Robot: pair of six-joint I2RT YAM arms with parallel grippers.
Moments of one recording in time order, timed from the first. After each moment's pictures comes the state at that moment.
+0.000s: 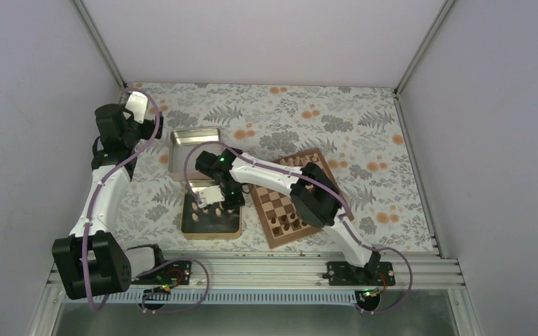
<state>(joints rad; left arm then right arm) 0.16 1.19 0.91 -0.06 0.15 0.31 1.07 2.30 1.95 -1.18 -0.10 -0.81</state>
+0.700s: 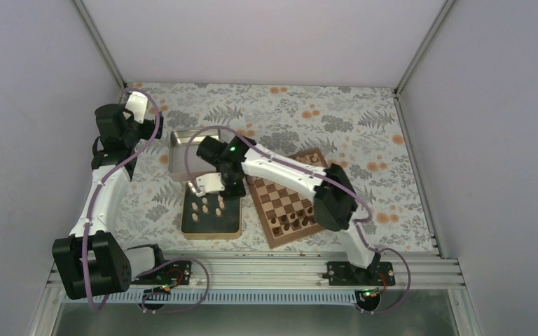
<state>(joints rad) 0.16 1.19 0.91 -0.06 0.15 0.31 1.06 2.18 1.99 -1.21 -0.09 -0.79</state>
